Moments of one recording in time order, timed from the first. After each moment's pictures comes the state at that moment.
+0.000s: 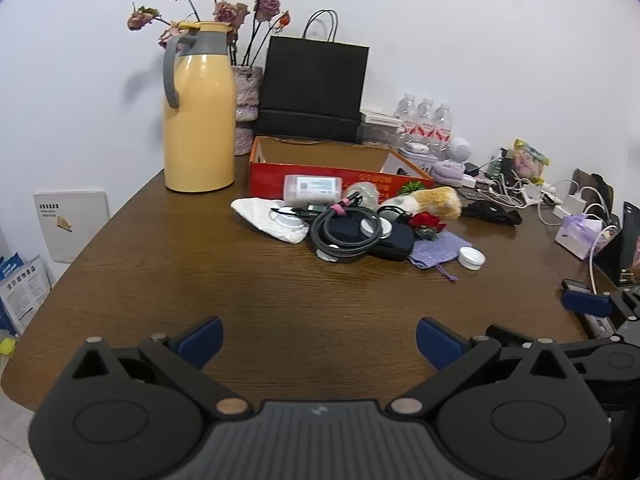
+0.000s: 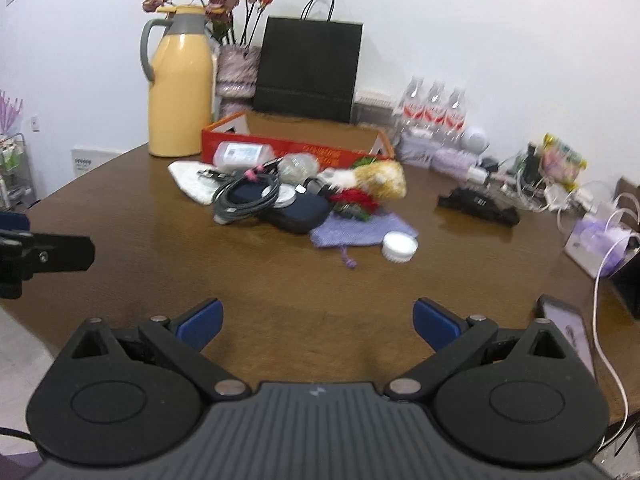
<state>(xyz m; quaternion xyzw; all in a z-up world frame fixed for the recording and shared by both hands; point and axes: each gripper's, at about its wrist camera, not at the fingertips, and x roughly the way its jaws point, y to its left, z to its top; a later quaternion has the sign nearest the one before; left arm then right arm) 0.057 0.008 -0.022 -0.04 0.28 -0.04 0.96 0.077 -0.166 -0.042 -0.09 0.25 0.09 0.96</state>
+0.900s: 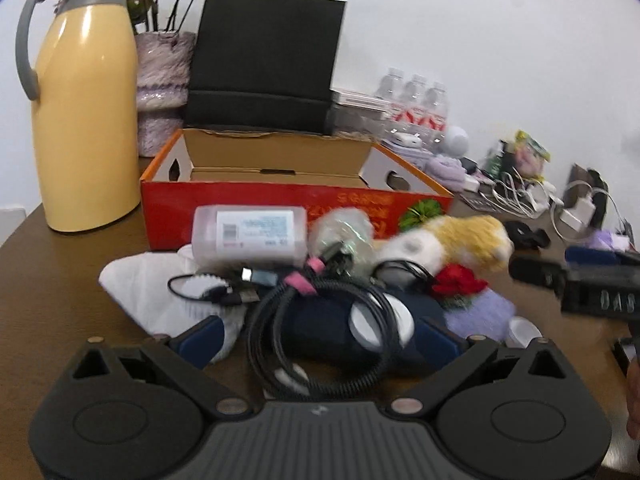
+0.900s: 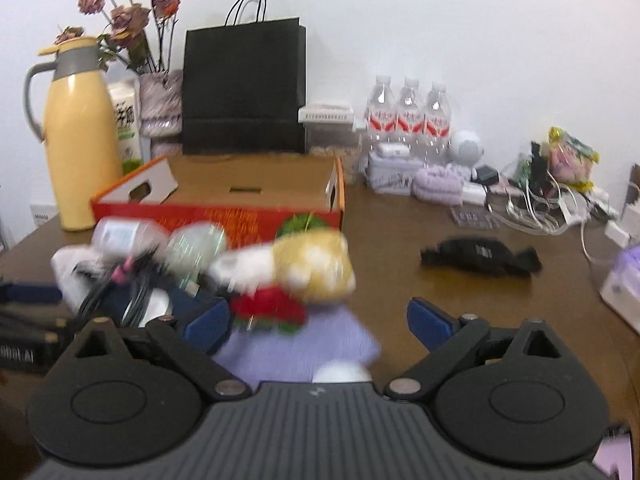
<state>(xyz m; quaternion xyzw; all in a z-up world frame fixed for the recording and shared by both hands) 0.285 -0.027 -0.068 -0.05 0.30 -0.11 0.95 0.293 -0.214 -0.038 -0.03 0.24 0.07 0.97</state>
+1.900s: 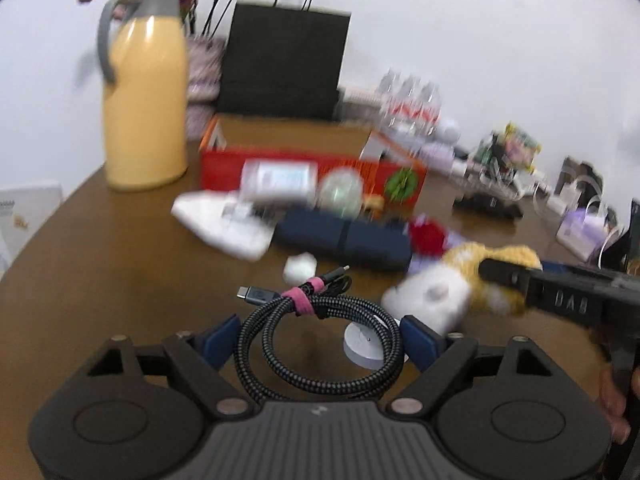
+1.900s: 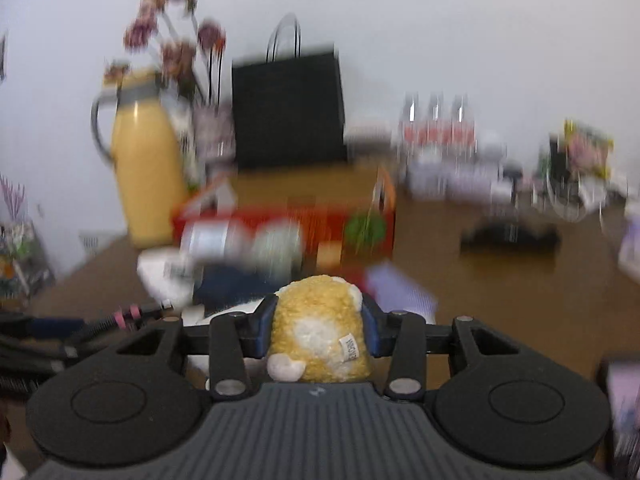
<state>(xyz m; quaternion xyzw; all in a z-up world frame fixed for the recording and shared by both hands) 0.149 -0.015 -0.049 -0.04 0.32 -0.09 0.94 0.181 -0.198 -0.053 0.02 0.25 0.13 0.96</state>
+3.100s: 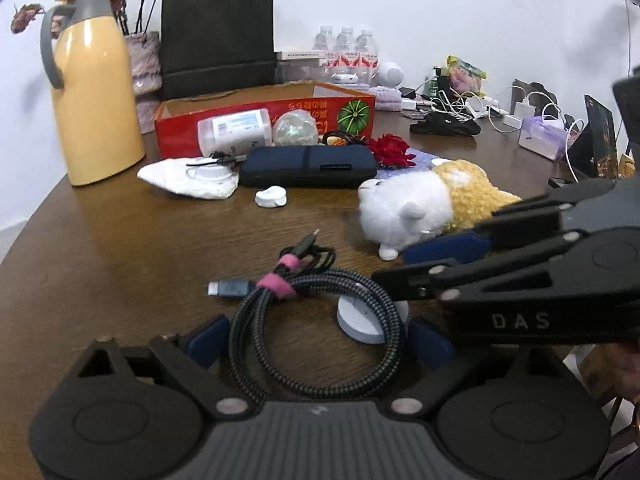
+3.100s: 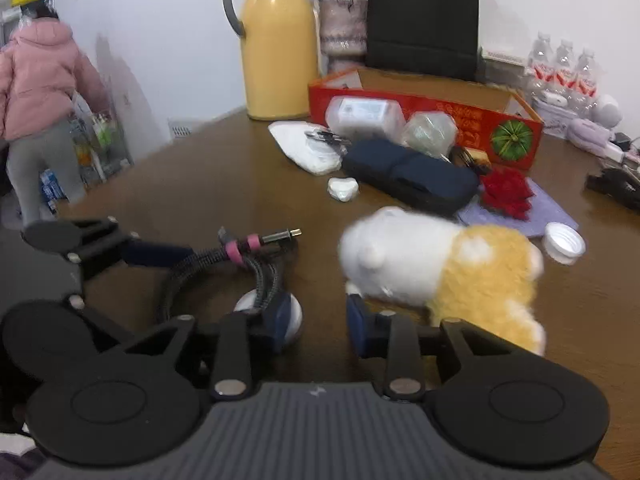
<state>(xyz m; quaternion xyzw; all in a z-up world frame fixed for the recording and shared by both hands) 0.123 -0.011 -0.090 0.06 0.33 -0.16 0.93 0.149 -0.124 -0.079 -0.06 0.33 0.27 0.90</state>
